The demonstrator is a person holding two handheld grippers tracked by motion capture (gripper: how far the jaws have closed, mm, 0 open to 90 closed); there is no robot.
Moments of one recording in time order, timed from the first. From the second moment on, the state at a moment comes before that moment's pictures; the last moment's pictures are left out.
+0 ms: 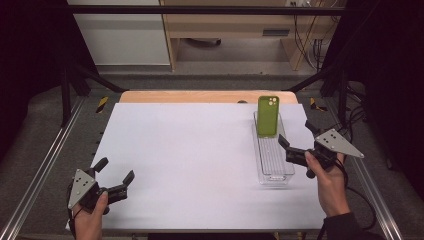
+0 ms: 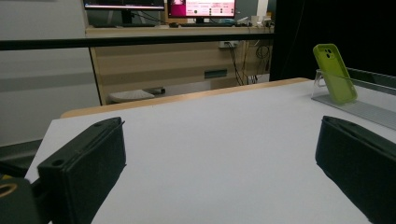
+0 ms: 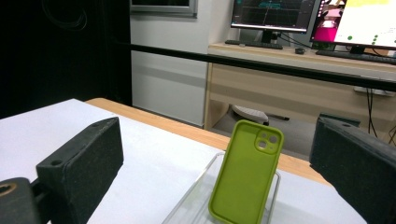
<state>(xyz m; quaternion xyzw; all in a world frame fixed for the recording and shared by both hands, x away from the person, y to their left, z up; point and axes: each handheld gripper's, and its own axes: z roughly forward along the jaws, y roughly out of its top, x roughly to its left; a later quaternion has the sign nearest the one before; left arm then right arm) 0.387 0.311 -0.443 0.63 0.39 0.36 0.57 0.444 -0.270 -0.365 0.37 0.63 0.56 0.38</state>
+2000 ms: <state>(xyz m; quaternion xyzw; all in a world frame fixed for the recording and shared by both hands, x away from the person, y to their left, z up) 0.383 0.299 -0.447 0.64 0.36 0.34 0.59 0.395 -0.291 -0.462 0.36 0.65 0.58 0.34</state>
